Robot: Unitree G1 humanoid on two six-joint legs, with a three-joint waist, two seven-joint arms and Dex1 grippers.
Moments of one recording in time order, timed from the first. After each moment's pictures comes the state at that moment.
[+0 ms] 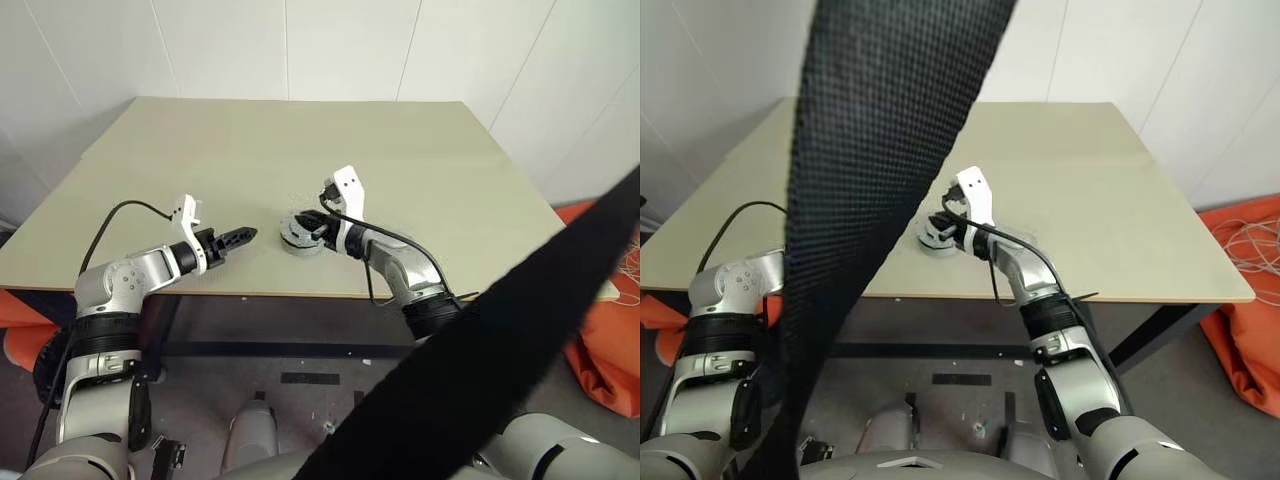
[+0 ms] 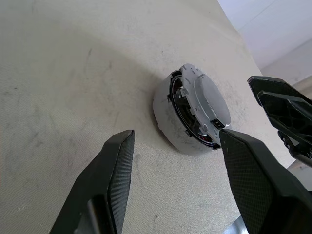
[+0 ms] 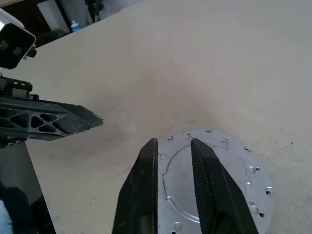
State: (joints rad) left arm -0.51 0.44 0.27 0.25 -0.69 1.03 -0.58; right arm -0.66 -0.05 0.10 0.38 0.18 0.44 0.62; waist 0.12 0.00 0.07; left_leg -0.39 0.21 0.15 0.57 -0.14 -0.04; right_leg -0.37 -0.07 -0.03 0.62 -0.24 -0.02
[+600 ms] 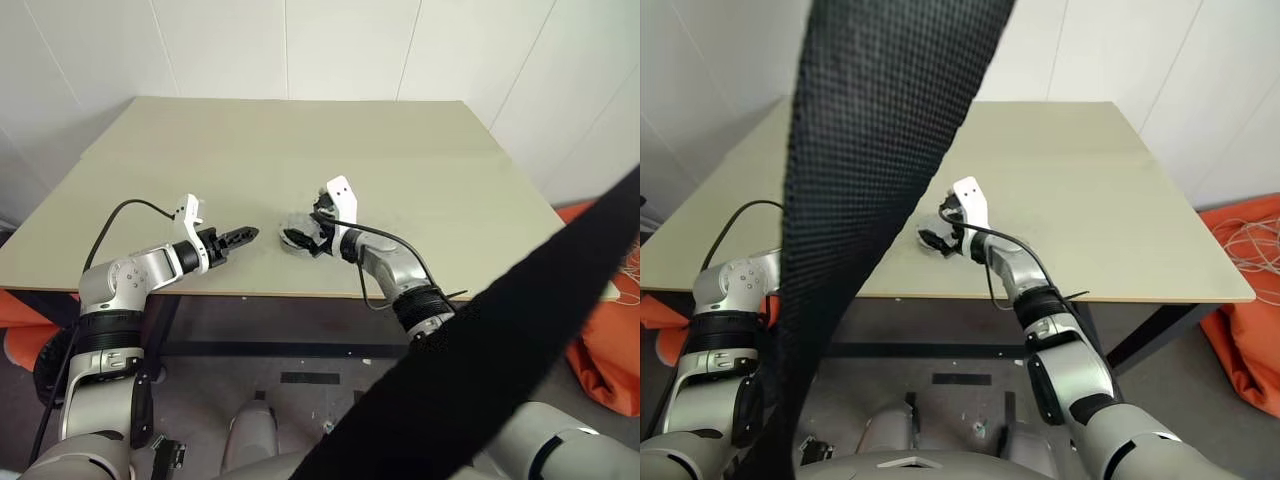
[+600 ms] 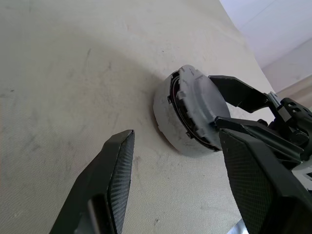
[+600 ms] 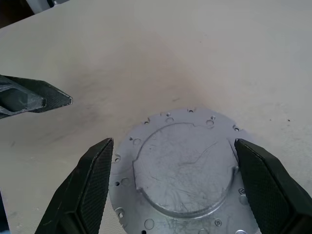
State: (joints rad) left arm -0.51 0.43 0.27 0.26 -0.68 1.02 -0.58; right arm -0.76 -0.02 0.10 0.74 0.13 0.23 0.59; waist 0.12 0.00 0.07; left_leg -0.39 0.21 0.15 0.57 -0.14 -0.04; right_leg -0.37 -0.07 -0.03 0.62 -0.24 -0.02
